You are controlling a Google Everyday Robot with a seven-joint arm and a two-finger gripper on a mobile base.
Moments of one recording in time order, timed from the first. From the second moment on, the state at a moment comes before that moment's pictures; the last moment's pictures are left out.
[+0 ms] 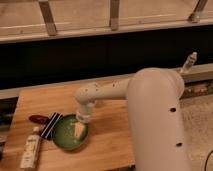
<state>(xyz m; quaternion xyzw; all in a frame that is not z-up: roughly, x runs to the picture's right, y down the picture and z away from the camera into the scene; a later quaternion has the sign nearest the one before) -0.131 0.229 0.813 -0.47 0.00 0.21 0.86</state>
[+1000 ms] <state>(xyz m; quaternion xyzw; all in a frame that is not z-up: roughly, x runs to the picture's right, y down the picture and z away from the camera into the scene) -0.098 0.181 0.792 -0.47 -0.08 0.23 0.85</state>
